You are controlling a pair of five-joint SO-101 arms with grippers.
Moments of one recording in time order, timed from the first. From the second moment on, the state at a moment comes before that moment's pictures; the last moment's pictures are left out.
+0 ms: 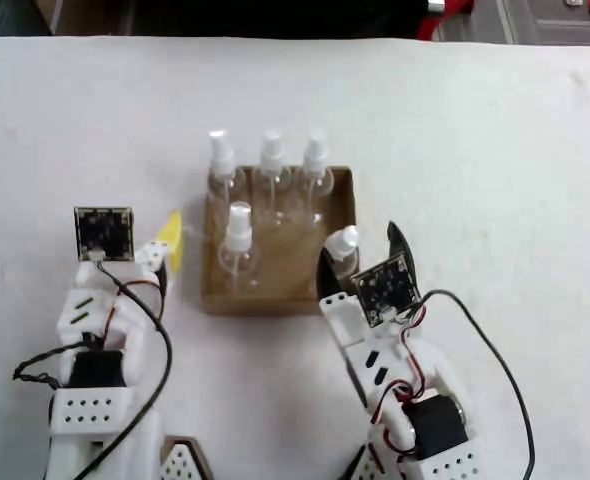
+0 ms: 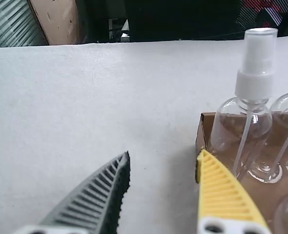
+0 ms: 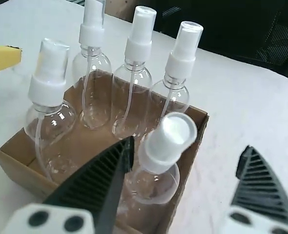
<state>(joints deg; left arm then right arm) -8.6 -73.2 86.2 20.7 0.4 -24.9 -102.8 85.1 43.8 10.2</state>
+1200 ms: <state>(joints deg) -9.5 -73.2 86.2 20.7 0.4 -9.9 -103.6 42.5 62.2 10.2</state>
